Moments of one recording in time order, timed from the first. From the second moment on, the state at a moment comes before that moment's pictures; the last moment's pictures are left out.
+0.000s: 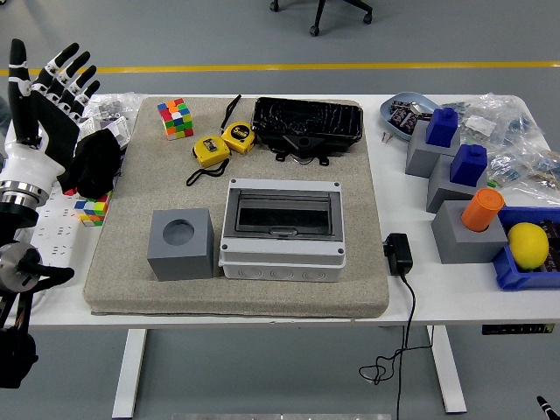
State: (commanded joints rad) left arm -0.17 0.10 -1.63 -1.54 1.00 0.03 0.01; right arm 0.11 -0.22 0.75 0.21 -0.74 -0.19 0.04
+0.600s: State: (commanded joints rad) left arm -0.06 0.07 -1.64 -1.56 1.74 0.15 -0.08; right arm 0.12 -0.22 0.76 0.21 -0.78 -0.21 0.04
